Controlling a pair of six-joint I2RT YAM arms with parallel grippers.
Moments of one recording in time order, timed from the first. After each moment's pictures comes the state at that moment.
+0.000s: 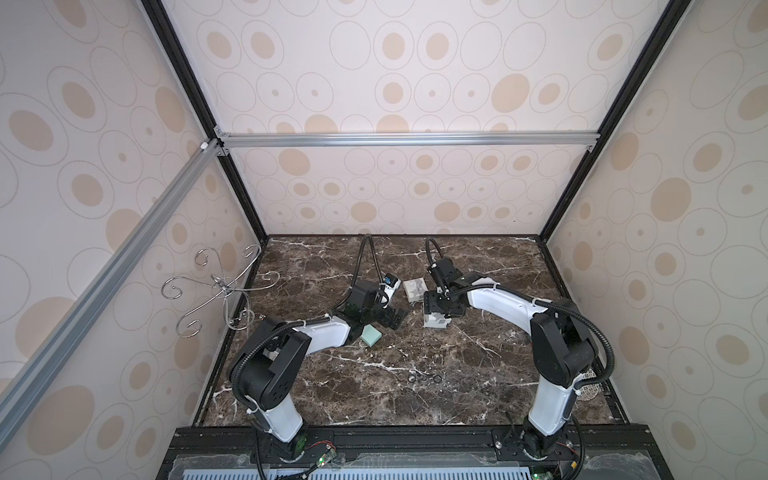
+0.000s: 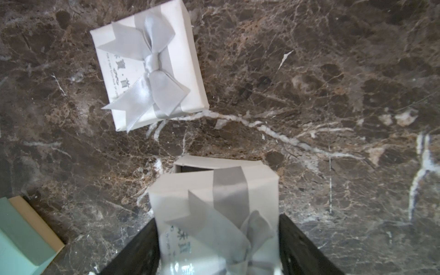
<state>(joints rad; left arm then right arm) -0.54 1.68 0.81 0.30 0.20 0.03 0.56 1.85 1.34 -0.66 0.10 0.53</state>
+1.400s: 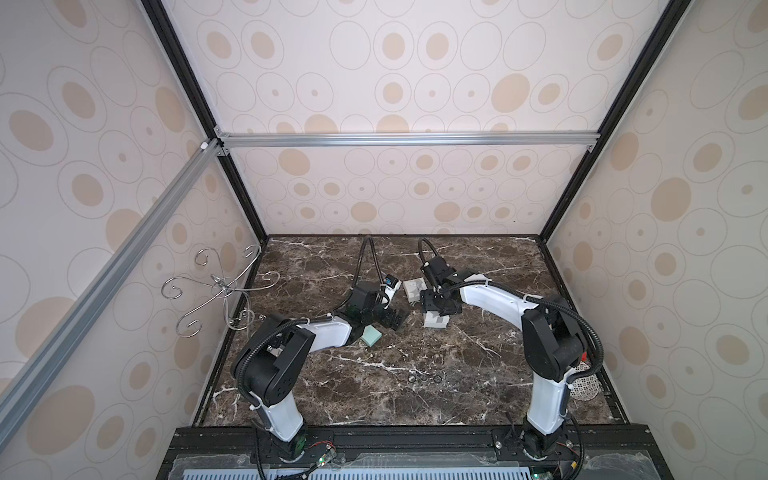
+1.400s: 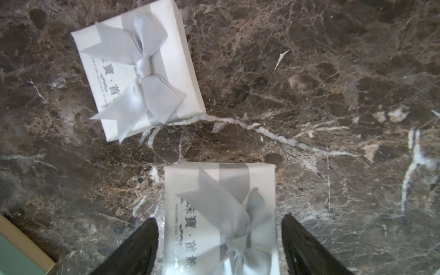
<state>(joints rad) -0.54 1.71 0.81 0.34 0.21 0.02 0.58 1.91 1.43 -0.74 0.15 0.58</state>
